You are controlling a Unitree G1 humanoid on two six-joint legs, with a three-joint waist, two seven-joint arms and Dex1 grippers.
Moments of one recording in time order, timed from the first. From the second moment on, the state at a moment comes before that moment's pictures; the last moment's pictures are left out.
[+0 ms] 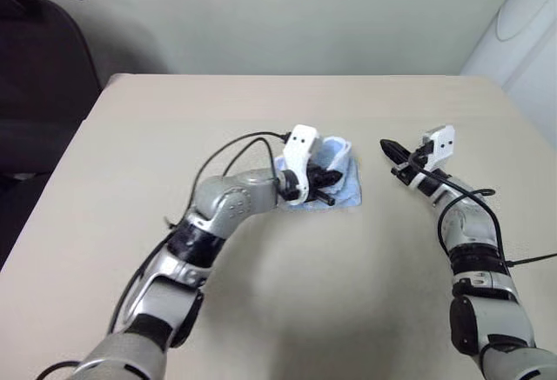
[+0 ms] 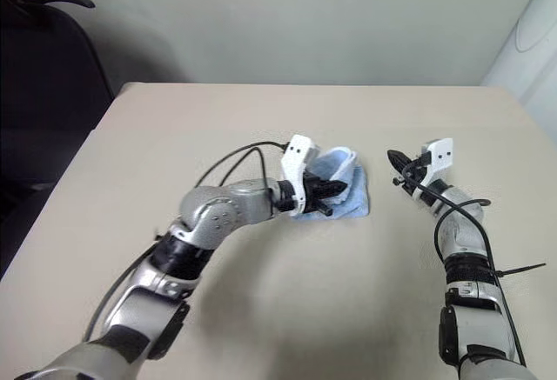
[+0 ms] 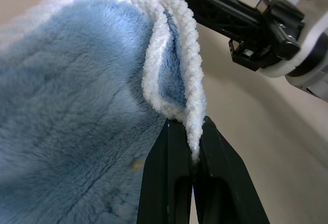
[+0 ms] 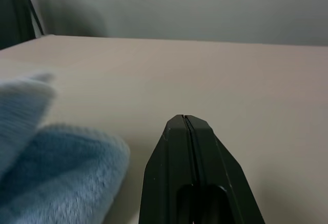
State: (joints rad) left arm -0.85 0.25 -0.33 0.15 -0.82 0.88 -0.23; right arm -0.60 -0.40 -0.23 0.53 0.32 0.05 0.74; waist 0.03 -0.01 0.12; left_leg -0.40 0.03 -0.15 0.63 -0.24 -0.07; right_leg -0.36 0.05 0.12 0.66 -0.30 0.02
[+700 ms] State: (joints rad) left arm -0.75 0.14 -0.11 0.04 -0.67 0.92 -0.39; right arm -0.56 -0.41 -0.22 0.44 0.34 0.10 0.73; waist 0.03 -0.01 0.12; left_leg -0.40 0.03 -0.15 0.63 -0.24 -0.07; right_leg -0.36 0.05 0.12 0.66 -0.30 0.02
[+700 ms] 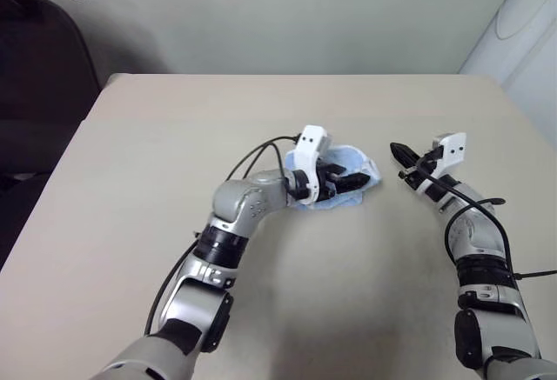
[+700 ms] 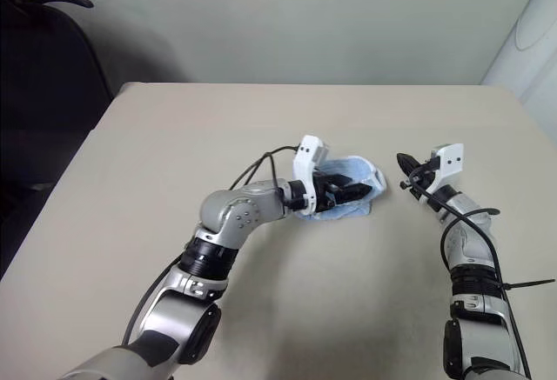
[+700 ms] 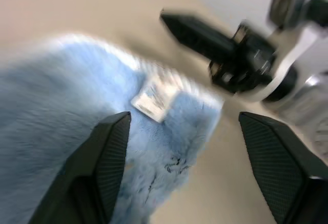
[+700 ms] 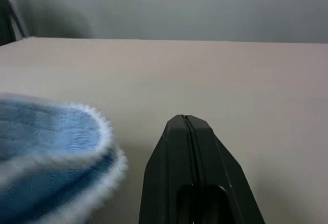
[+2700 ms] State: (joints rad) left arm -0.15 0.35 0.24 -0.36 -0.60 0.71 -0.36; right arm -0.68 -0.42 -0.09 0.54 0.43 0.59 0.85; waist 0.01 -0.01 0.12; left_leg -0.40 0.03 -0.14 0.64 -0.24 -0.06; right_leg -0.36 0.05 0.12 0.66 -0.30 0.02
